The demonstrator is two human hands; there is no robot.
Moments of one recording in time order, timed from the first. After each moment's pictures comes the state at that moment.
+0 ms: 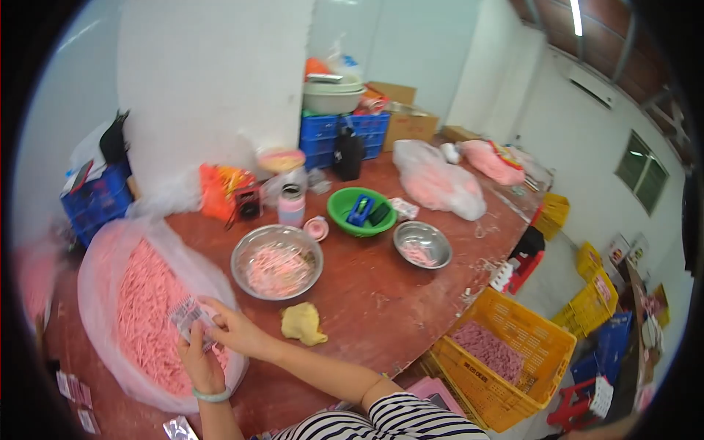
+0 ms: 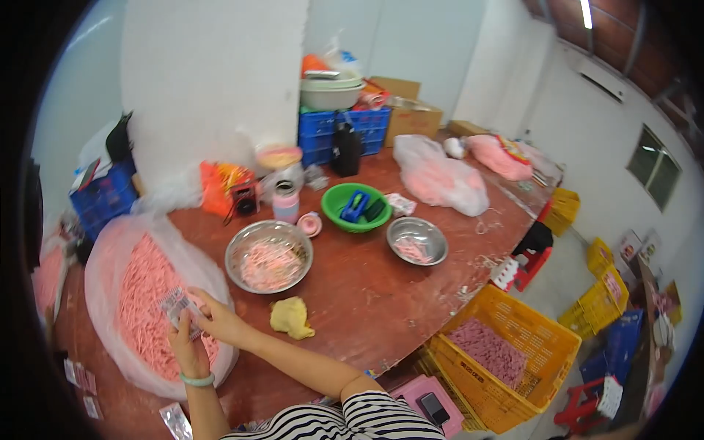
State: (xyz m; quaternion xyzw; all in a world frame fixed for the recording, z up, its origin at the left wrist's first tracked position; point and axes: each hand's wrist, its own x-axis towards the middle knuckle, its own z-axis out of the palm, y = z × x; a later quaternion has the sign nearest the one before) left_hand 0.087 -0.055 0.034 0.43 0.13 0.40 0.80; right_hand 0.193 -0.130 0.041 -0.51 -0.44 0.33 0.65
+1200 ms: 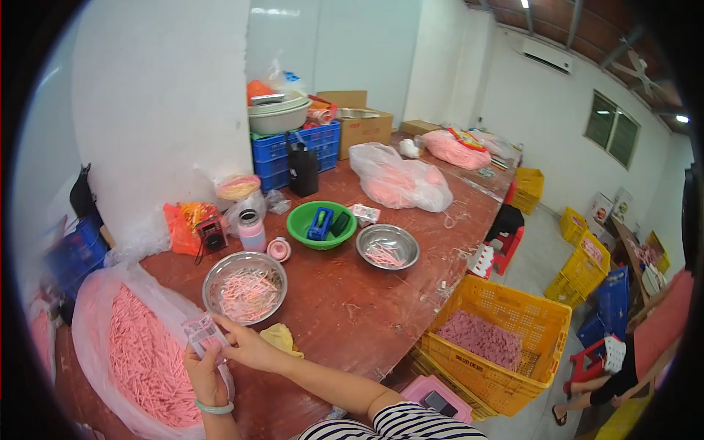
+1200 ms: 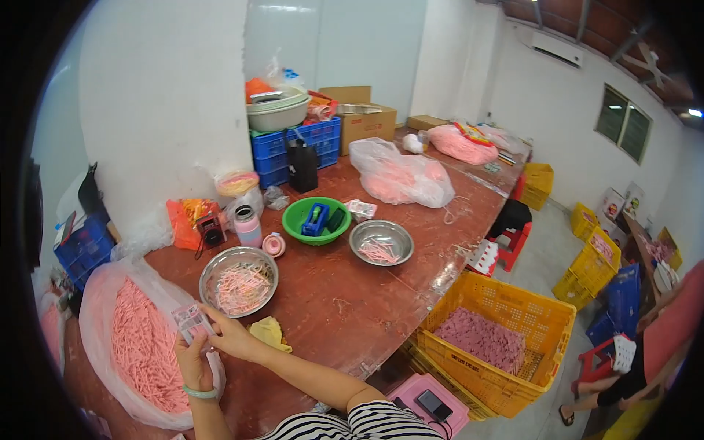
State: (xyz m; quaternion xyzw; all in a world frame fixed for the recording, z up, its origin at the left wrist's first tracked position) left_hand 0.133 -0.097 0.045 0.48 0.09 0.29 0.82; right_hand 0.227 -0.206 0.060 -0.57 -0.41 0.29 0.65
